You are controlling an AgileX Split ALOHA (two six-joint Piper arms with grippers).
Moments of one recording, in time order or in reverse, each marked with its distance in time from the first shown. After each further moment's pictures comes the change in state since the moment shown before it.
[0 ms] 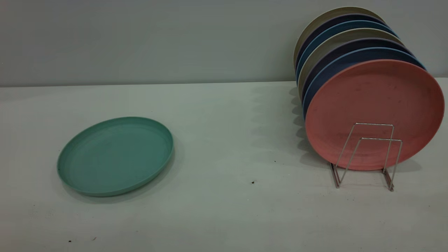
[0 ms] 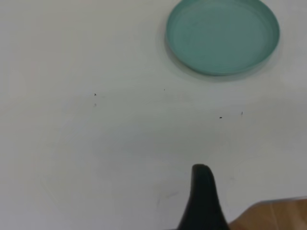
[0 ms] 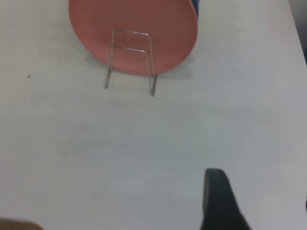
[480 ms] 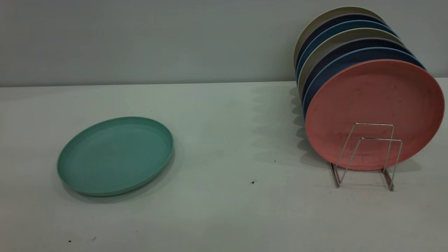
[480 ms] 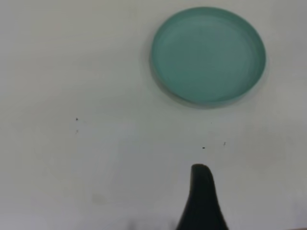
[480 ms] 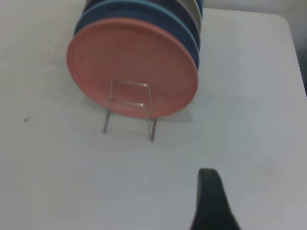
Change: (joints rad) left arm 0.000 0.544 -0.174 -0.053 -0.241 -0.005; right arm 0.000 0.440 -0.094 0.000 -0.334 -0.004
